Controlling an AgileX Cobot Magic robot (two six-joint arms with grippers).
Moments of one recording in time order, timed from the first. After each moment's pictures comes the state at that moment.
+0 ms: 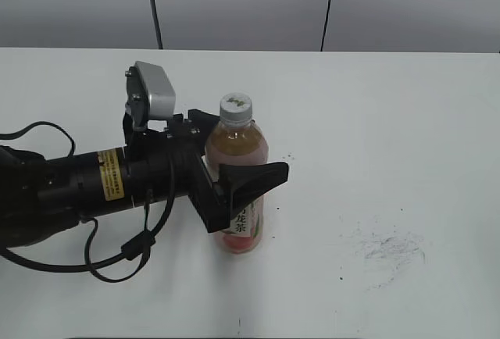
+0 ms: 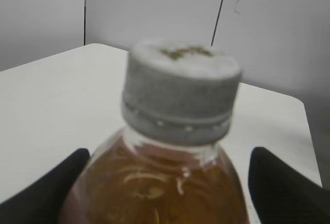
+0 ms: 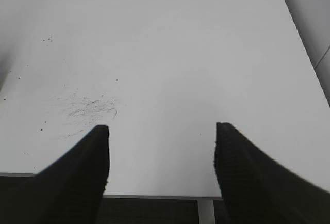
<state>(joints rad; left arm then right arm) -0.50 1.93 -0.63 0.79 -1.21 -0.39 0.07 -0.01 -0.51 0.00 1.10 -0.09</state>
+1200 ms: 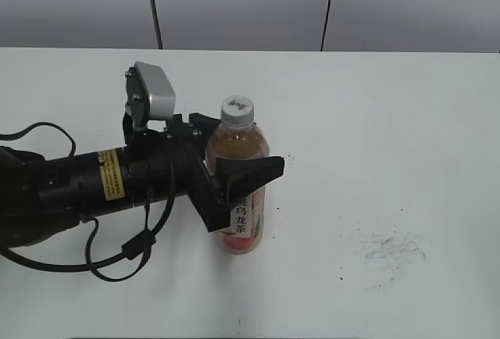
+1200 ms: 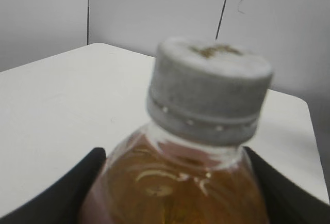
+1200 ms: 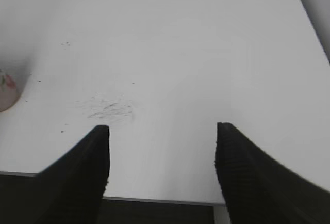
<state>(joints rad) -0.50 1.94 -0.63 0.79 -1.21 -0.39 0.07 0.01 -0.52 0.05 1.09 -0.09</state>
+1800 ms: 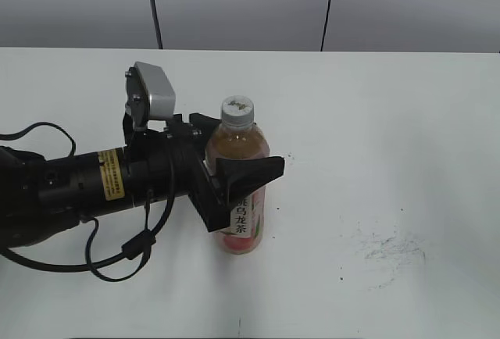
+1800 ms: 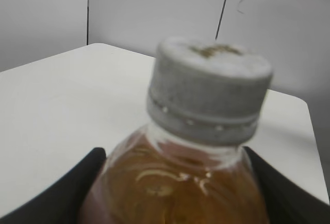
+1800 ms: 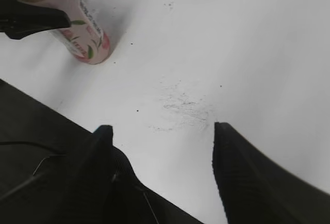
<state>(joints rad) -0.50 1.94 -0.64 0.79 -1.21 -0.39 0.13 0.79 -0.86 0.38 1.05 -0.51</state>
